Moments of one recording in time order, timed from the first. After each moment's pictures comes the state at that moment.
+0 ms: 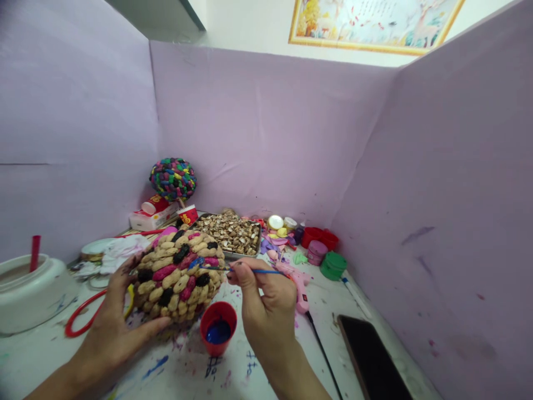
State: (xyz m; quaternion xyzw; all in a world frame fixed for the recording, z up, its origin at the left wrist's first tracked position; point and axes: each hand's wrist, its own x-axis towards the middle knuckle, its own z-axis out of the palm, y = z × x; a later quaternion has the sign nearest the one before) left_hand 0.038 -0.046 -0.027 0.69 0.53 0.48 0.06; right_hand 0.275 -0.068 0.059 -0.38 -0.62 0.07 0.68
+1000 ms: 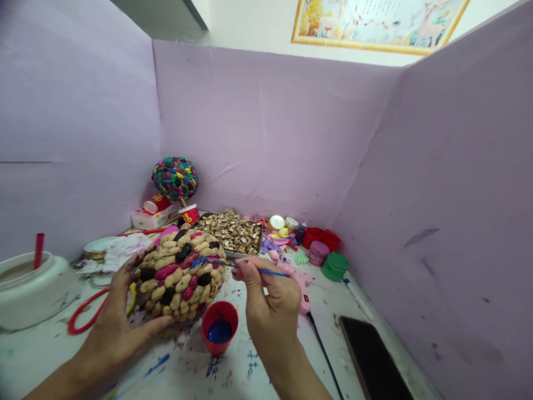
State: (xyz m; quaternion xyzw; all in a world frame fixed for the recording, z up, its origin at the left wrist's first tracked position) left_hand 0.036 -0.044 -0.031 0.70 0.52 0.49 0.05; right_hand 0.278 -0.065 0.054 -0.39 -0.62 0.02 0.68
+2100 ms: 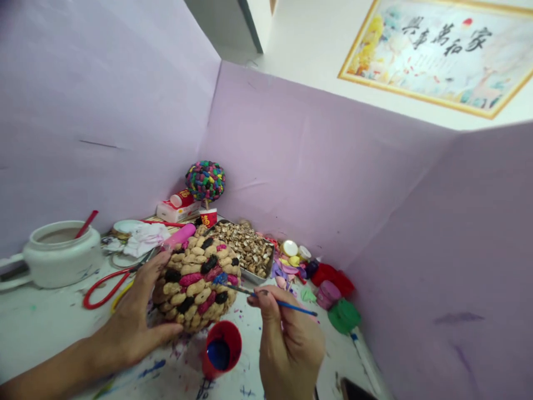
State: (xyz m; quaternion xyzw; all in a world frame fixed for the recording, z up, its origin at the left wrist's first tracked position) left_hand 0.047 -0.053 -0.025 0.72 0.47 0.51 0.03; right_hand 0.279 -0.069 0.063 -0.43 -0.66 -0.04 0.62
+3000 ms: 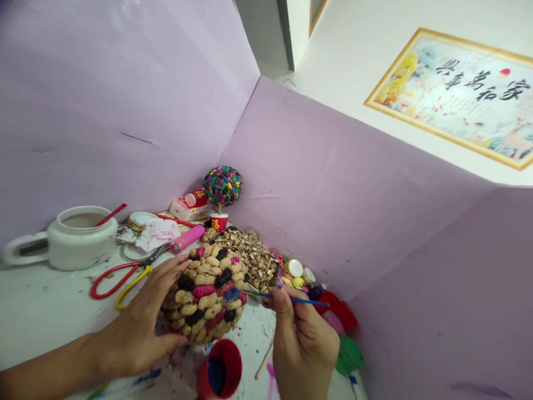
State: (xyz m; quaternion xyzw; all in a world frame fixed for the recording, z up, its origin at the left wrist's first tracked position) left_hand 0.047 -0.051 -0.032 0.72 0.46 0.52 0.03; right_hand 0.270 -0.044 0.094 -0.45 -0.68 -0.05 0.58
